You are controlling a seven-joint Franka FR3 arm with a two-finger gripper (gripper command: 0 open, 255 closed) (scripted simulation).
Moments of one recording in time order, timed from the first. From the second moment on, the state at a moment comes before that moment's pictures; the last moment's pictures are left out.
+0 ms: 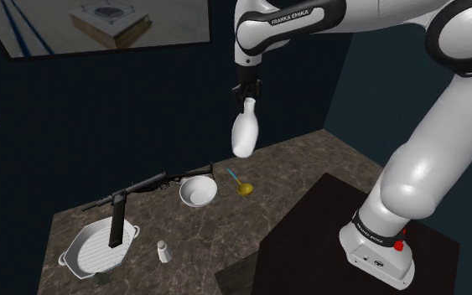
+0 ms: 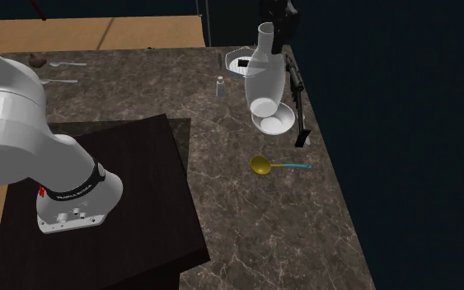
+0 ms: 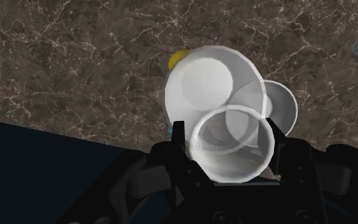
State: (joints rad) arm 0.08 -0.06 -0.01 -1.96 0.00 1.86 0.13
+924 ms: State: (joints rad) arm 0.23 0.00 0.17 -1.88 0.01 1.85 0.45
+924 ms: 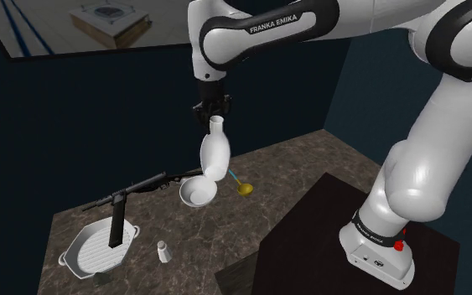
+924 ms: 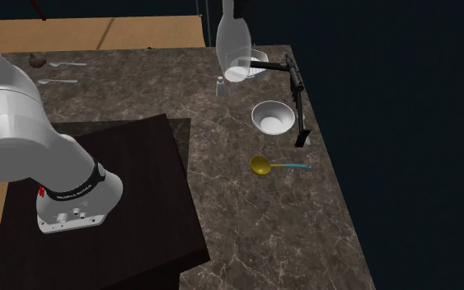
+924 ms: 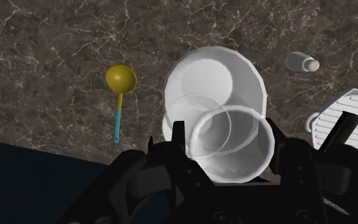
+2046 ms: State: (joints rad) arm 0.48 0.36 0.31 -1.42 -0.09 1.73 0.85
